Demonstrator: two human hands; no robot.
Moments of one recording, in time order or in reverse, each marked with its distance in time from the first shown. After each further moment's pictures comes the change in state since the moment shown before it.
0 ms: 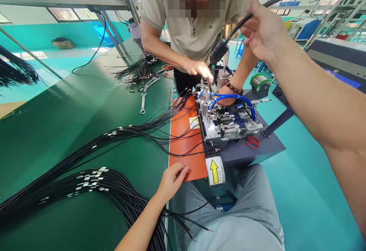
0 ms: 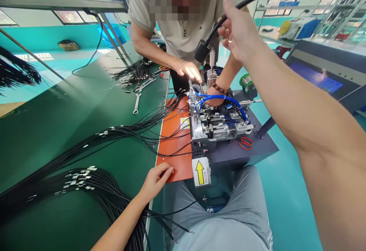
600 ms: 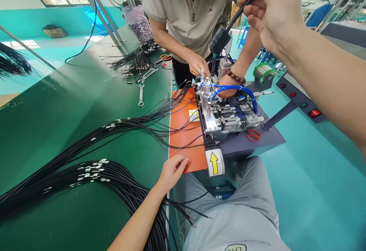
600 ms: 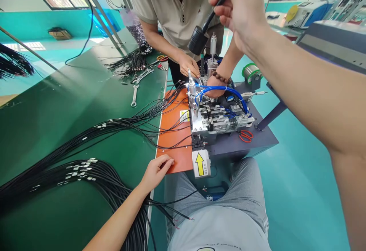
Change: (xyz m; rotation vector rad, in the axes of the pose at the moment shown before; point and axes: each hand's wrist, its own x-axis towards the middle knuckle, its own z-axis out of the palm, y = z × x) left_hand 0.003 0.001 0.002 0.008 0.020 -0.003; right_hand -0.030 -0.012 0.005 0.146 -0.079 0.035
